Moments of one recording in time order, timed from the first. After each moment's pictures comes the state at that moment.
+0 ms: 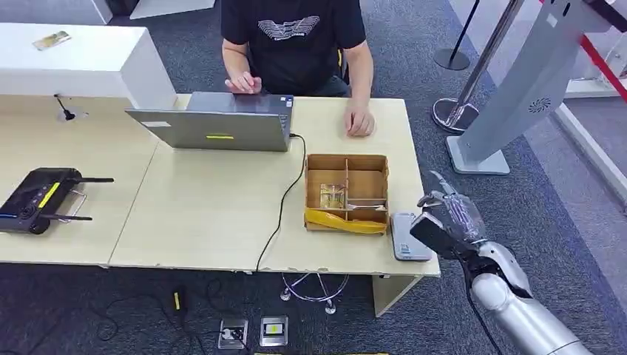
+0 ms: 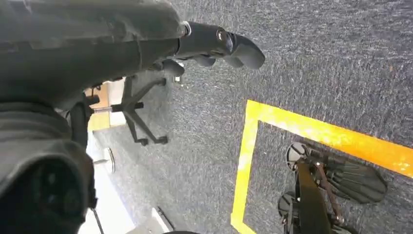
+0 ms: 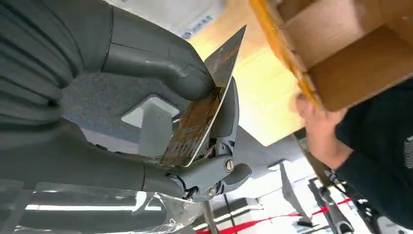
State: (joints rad) left arm -0.12 0.19 -0.35 -0.19 0.55 0.10 0.28; right arm -0.32 -0.58 0.51 -1.31 0.33 -0.21 -0.12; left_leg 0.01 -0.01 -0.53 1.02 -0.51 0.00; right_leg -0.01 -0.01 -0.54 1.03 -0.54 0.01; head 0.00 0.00
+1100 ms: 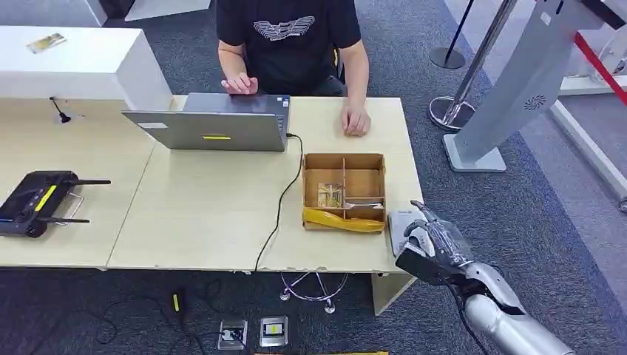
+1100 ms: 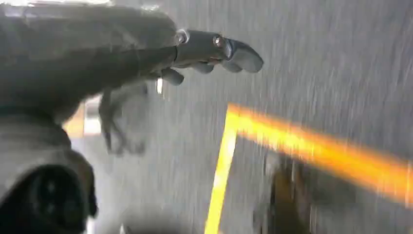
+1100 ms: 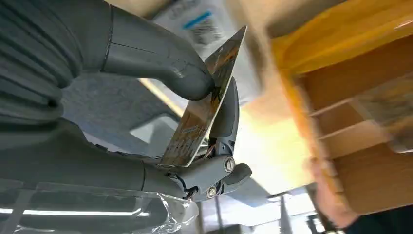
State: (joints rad) left arm -0.12 0.05 -0.38 -0.19 0.60 0.28 0.19; right arm -0.33 -0.60 0.67 -1.25 0.34 -0.20 -0.12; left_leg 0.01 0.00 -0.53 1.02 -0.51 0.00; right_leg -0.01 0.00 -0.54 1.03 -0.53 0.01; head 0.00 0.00
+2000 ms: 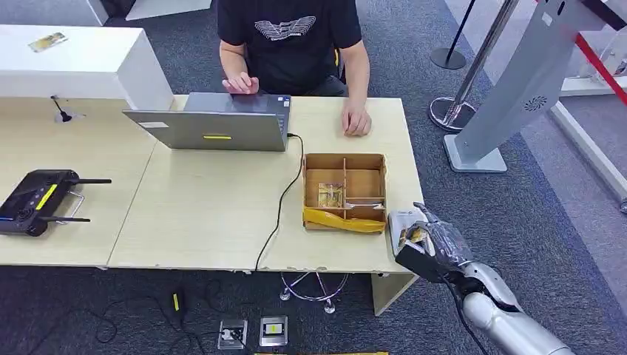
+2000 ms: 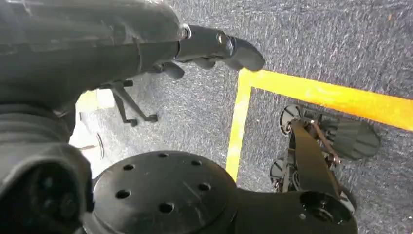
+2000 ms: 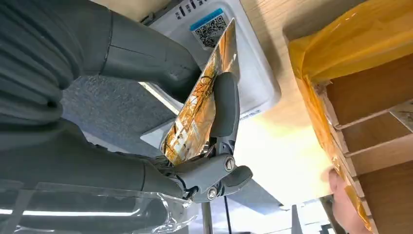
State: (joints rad) left arm -0.12 -0.01 -0.40 -0.19 0.62 0.27 0.19; right arm -0.35 -0.59 0.70 -1.16 0.31 -0.22 -0.12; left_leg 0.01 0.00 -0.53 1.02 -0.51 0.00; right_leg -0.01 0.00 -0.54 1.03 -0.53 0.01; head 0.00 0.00
